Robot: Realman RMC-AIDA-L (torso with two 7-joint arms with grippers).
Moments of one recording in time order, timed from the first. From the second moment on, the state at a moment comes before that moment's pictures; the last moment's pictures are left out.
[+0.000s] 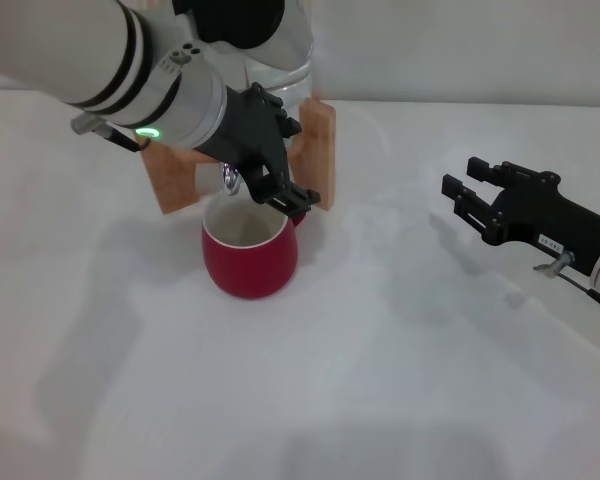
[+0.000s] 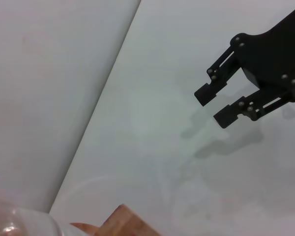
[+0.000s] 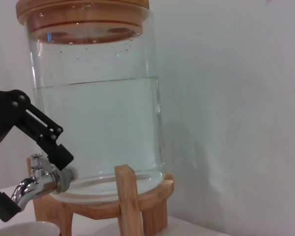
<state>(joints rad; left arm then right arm) -0.71 -2.08 1.46 1.48 -0.61 -1.40 0.98 0.46 1.96 1.17 0.46 -0.20 0.92 -2.45</state>
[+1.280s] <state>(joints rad) -0.73 -2.08 1.45 1.51 -0.59 -1.43 0.94 0.46 1.95 1.18 0.46 -0.20 0.92 -2.45</state>
